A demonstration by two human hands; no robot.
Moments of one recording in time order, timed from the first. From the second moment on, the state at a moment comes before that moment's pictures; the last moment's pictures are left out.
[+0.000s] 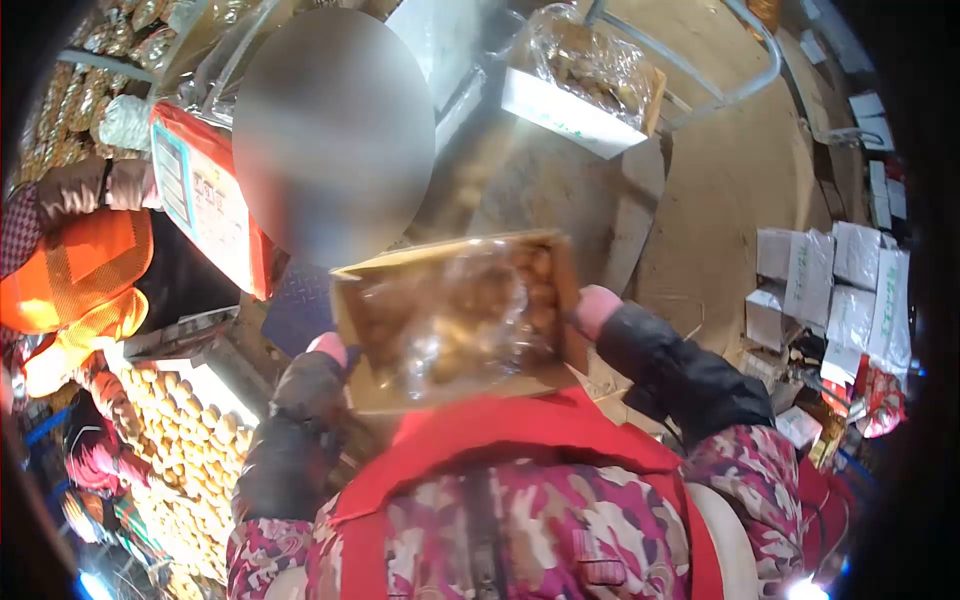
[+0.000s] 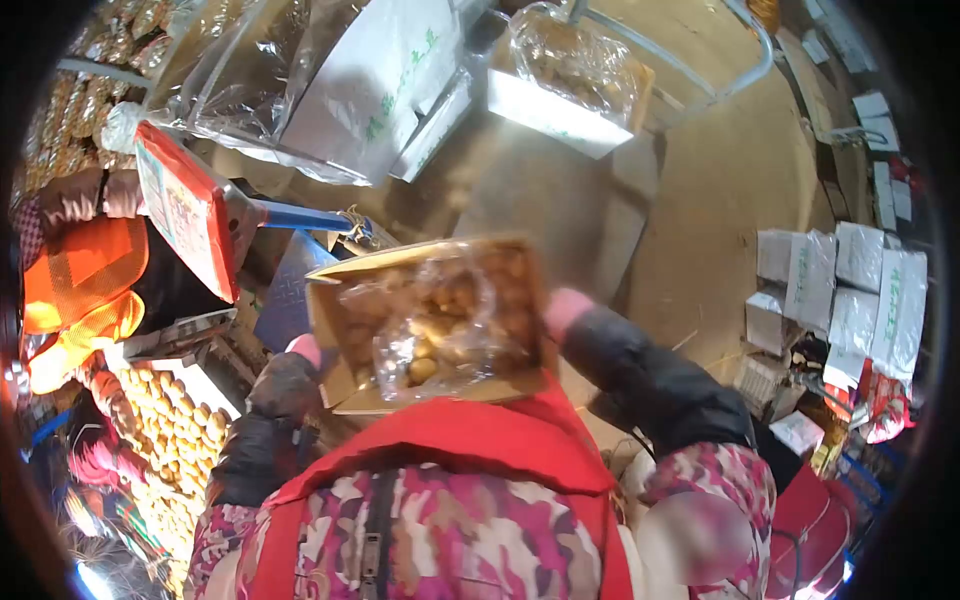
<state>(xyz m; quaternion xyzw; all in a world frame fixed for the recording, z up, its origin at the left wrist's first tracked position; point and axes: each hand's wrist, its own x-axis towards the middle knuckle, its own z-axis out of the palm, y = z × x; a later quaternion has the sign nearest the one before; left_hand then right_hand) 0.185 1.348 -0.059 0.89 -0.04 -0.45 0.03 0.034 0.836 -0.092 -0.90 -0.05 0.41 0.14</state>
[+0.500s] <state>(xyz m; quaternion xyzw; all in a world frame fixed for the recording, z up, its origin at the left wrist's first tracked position) 0.199 0.975 -0.032 0.86 -0.25 -0.44 0.04 -0.187 0.631 -0.007 -0.81 0.48 0.24 0.22</state>
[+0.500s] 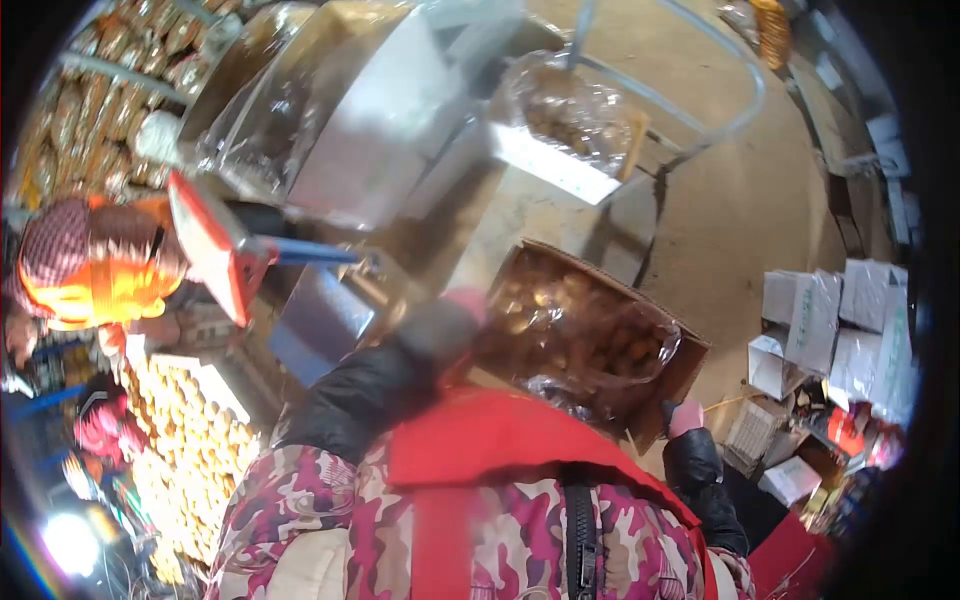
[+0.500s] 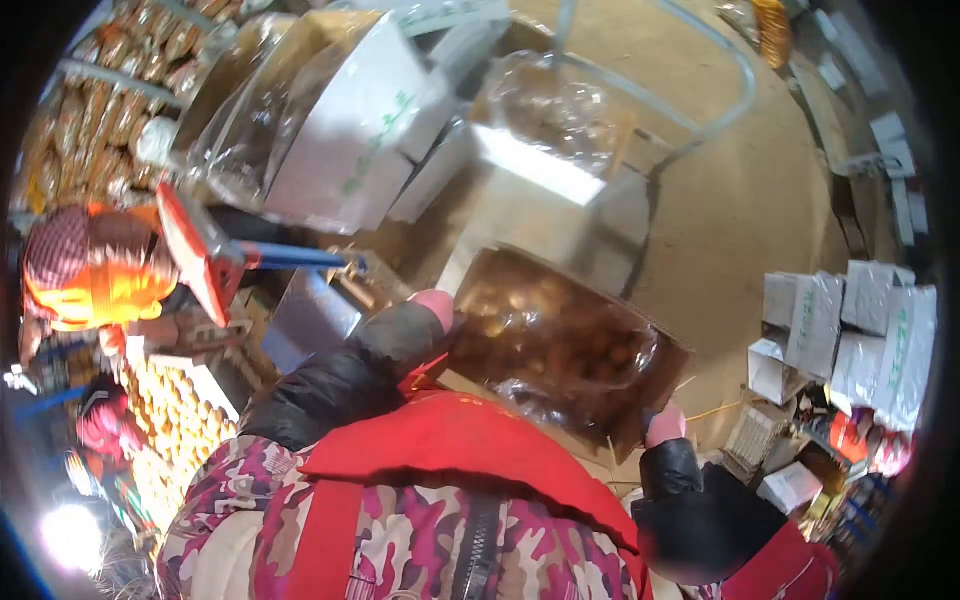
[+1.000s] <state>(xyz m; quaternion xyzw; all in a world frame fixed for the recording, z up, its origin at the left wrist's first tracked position) 0.349 0.835 -0.058 0.82 -0.40 -0.39 -0.09 -0.157 0.626 -0.021 -0.67 0.63 0.15 0.35</state>
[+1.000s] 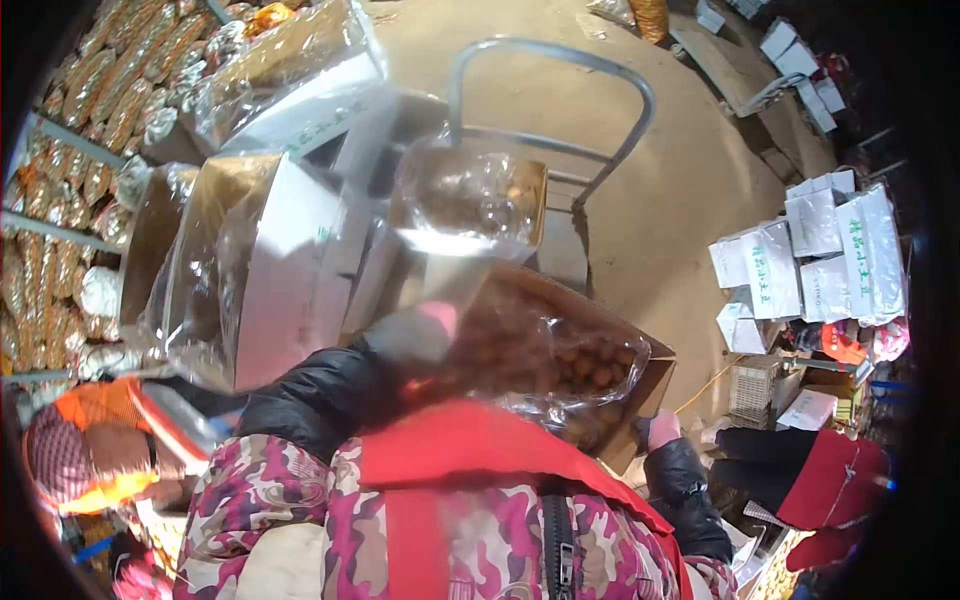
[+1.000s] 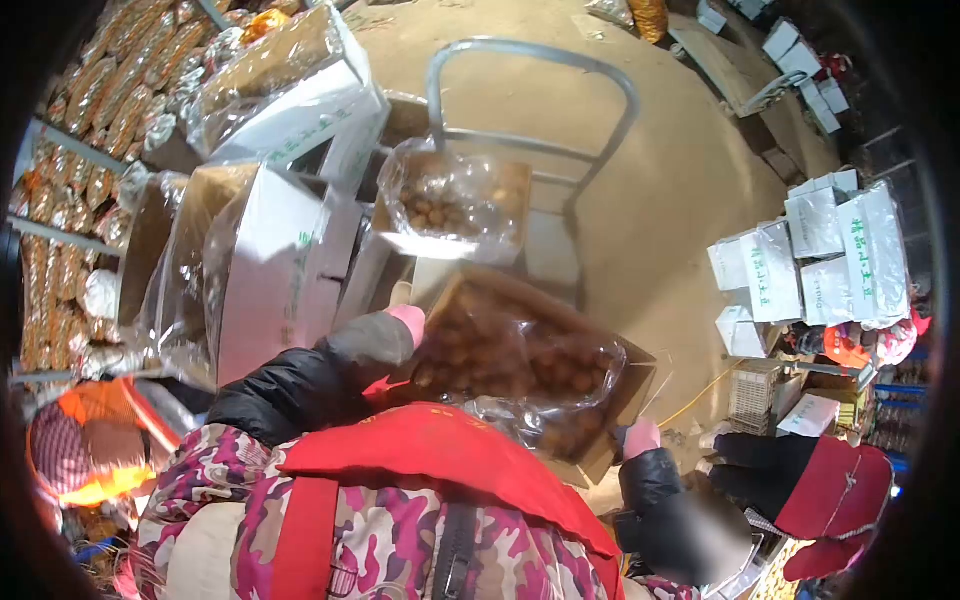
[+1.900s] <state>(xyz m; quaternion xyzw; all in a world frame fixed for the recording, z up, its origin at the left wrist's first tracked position) 0.688 0.763 -0.016 0.90 -0.23 -0.36 -0.04 0.354 0.433 0.039 -0.83 0.44 0.22 0.26</state>
